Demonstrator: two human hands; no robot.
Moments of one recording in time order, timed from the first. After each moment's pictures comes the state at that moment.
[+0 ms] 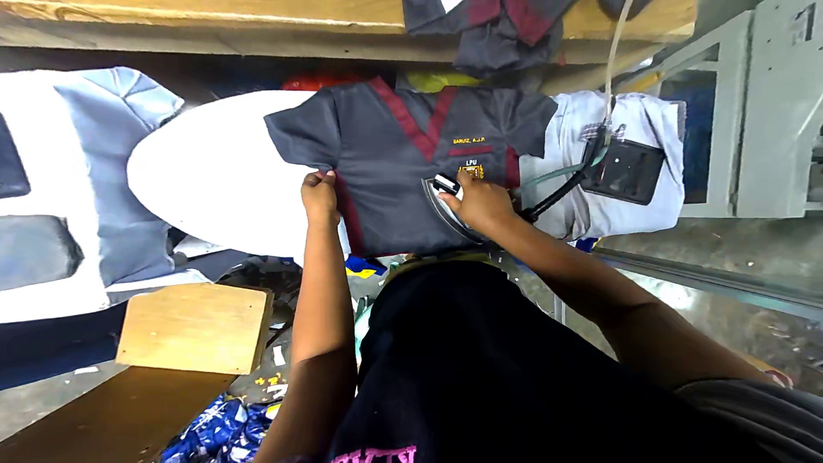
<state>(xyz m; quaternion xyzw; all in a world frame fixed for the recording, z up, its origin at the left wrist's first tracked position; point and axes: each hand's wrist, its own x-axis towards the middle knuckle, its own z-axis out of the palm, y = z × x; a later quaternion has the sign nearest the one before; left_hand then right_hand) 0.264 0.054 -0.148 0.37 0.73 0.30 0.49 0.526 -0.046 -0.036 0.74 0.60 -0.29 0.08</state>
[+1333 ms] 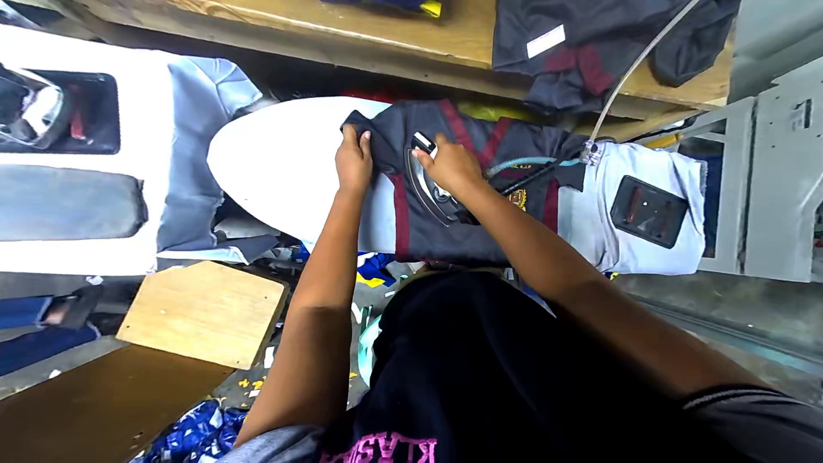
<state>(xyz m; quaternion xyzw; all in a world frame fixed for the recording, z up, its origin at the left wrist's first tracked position) 0.211 0.119 -0.141 0.66 0.64 0.27 0.29 0.398 0.069 -0.032 0.74 0.60 -0.30 0.03</state>
